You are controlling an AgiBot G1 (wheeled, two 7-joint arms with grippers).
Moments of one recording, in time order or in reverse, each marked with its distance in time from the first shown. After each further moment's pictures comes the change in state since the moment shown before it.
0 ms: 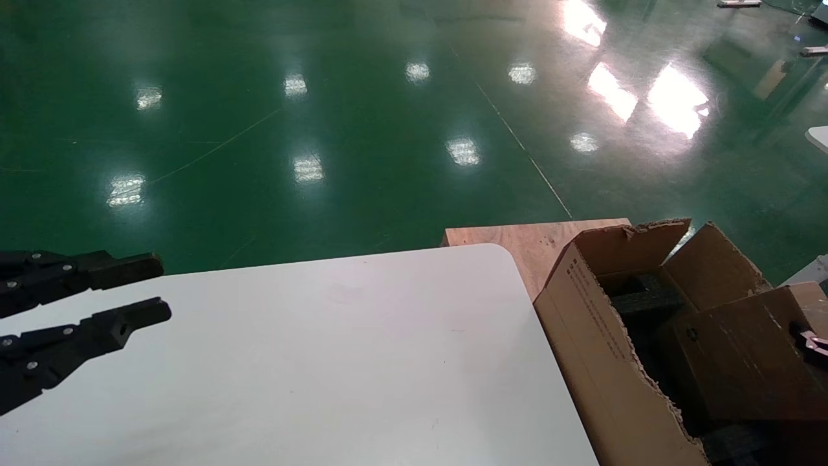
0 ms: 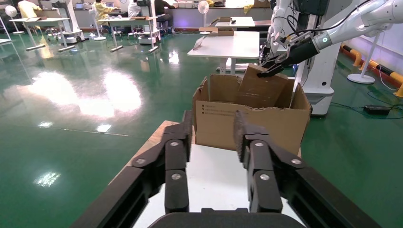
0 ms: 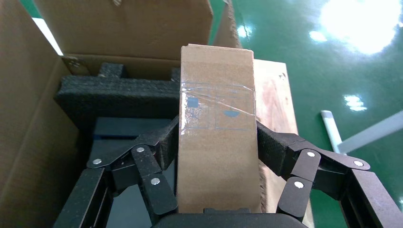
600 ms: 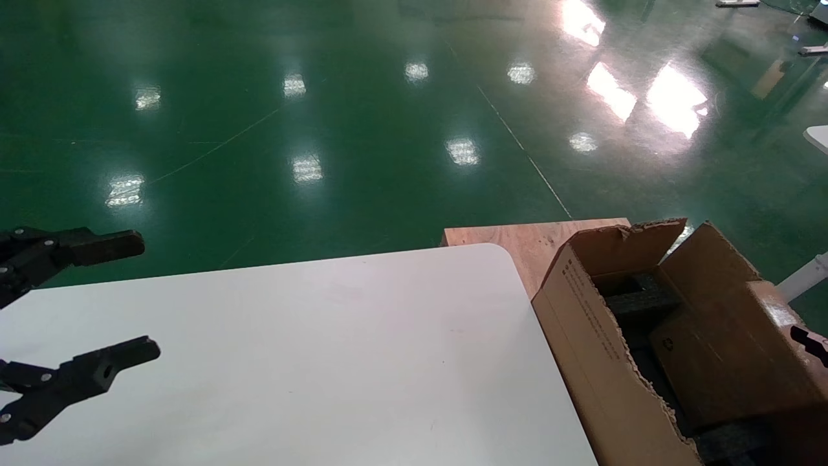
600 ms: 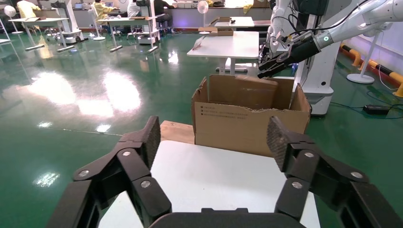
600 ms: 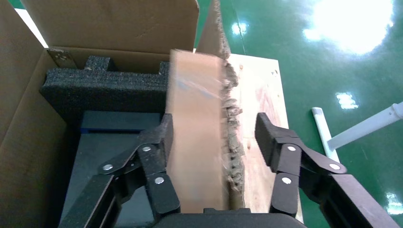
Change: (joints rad) left arm 0.000 0.000 0.000 0.000 0.000 0.000 0.000; right arm -0.007 -0.012 -0.007 -0.031 0.009 -0.004 -0.015
